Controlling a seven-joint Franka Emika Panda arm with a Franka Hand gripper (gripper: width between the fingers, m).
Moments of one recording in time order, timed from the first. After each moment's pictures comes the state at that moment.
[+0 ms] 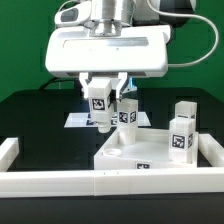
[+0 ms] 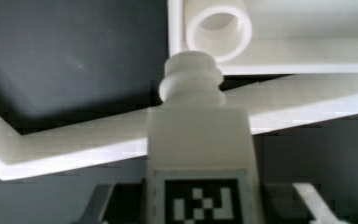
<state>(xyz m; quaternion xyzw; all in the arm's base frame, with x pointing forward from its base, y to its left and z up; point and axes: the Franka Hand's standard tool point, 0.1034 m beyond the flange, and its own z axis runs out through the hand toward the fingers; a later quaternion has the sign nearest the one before) 0.568 -0.037 0.114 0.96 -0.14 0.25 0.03</state>
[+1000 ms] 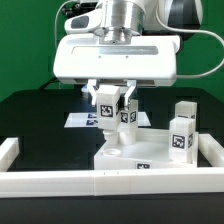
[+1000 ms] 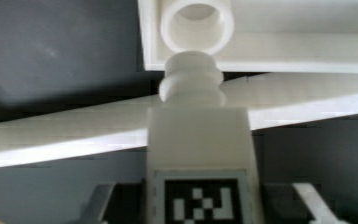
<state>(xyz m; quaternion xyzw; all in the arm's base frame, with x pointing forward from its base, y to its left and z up) 0.577 -0.026 0.104 0.95 -0.12 0.29 0.04</state>
